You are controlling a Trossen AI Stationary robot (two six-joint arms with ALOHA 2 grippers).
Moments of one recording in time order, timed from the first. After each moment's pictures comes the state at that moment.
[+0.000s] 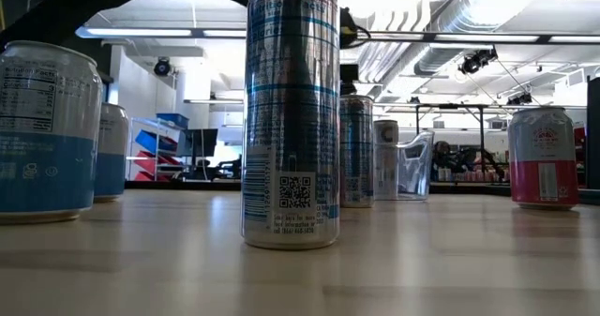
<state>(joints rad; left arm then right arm) 0.32 2.20 1.96 -0.79 -0.21 0.09 -0.12 1.05 1.44 -0.38 0.28 0.14</state>
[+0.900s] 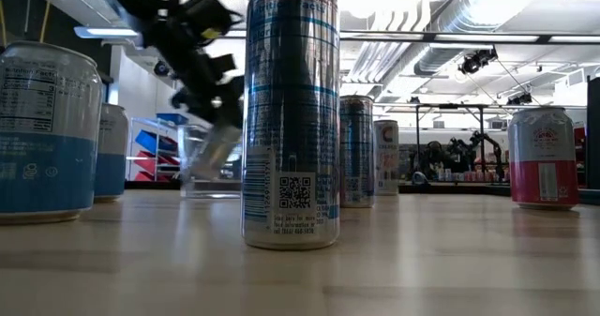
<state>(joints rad) 0.43 1.38 0.78 -0.12 -0.47 -0.31 -0.11 1.09 1.44 -0.31 0.28 0.16</state>
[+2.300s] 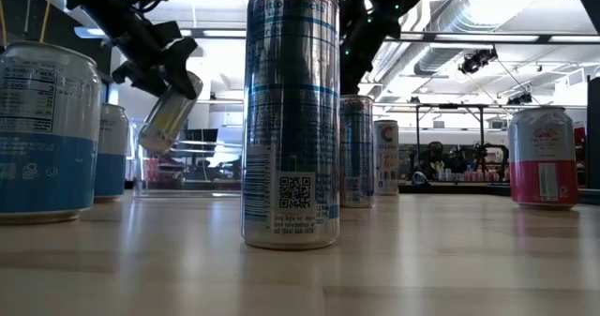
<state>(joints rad) 0.45 0.93 0.68 -0.44 -0.48 -0.39 -0.29 1.86 1.44 -0.58 -0.04 0.20</state>
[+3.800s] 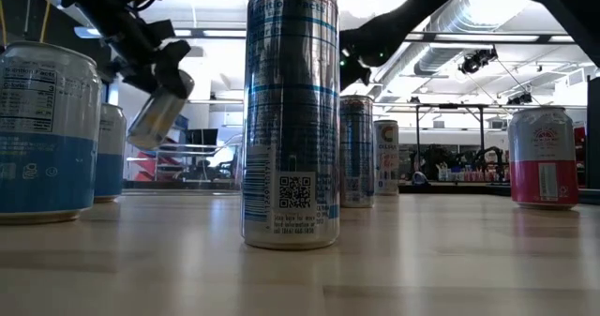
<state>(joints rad) 0.46 0.89 0.68 -0.48 -0.55 -0.34 -0.38 2.04 1.44 0.03 -0.06 0.61</state>
